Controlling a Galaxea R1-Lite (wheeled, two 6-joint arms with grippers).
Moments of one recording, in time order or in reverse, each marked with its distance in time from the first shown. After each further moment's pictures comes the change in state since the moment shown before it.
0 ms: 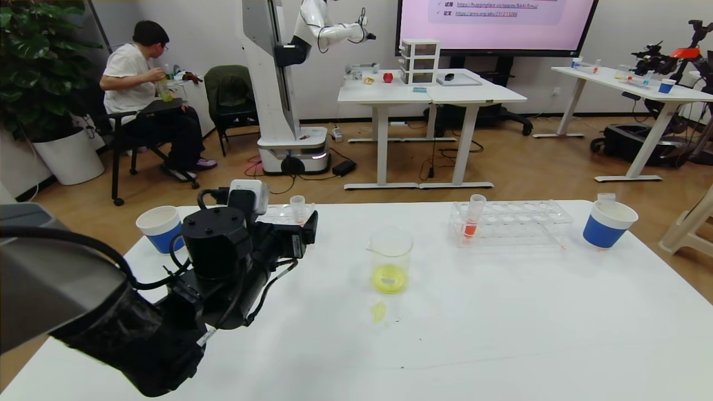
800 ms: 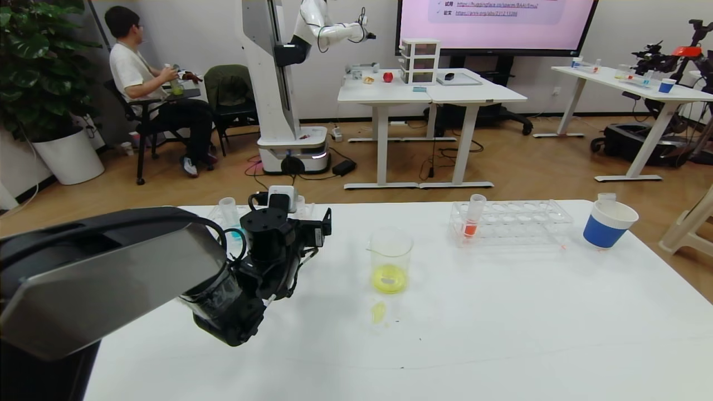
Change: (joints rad) left arm 0.063 0.312 -0.314 -0.042 -0.010 0.027; right arm 0.000 0.000 0.000 0.000 0.000 0.000
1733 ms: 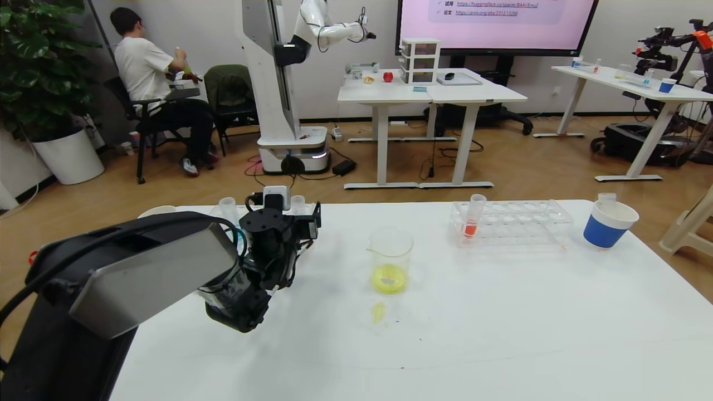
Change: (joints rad) left arm 0.057 0.110 -0.107 -0.077 -0.024 -0.007; right arm 0.000 0.000 0.000 0.000 0.000 0.000
